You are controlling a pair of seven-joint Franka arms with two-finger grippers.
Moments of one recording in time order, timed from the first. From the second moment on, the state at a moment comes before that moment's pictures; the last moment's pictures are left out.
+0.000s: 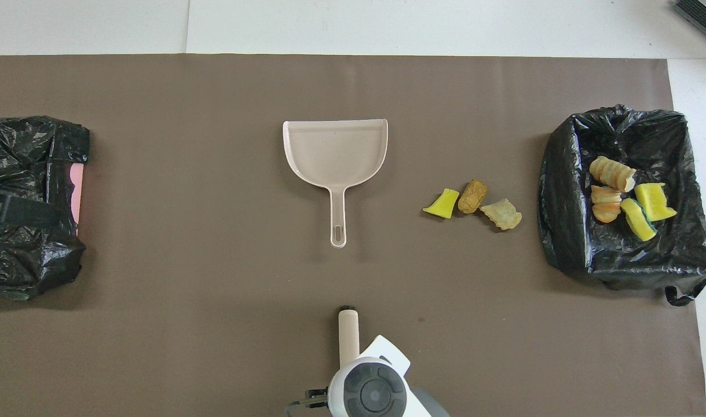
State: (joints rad) left arm -0.30 -0.06 -0.01 -1.72 -0.01 1.74 -0.03; right arm 1.02 -0.07 -0.02 -2.46 0.34 2.24 0.72
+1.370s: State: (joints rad) left arm -0.65 0.36 -0.01 -1.81 0.04 2.32 -0.57; right arm 0.92 -0.10 -0.03 -2.39 0.33 2.09 0.62
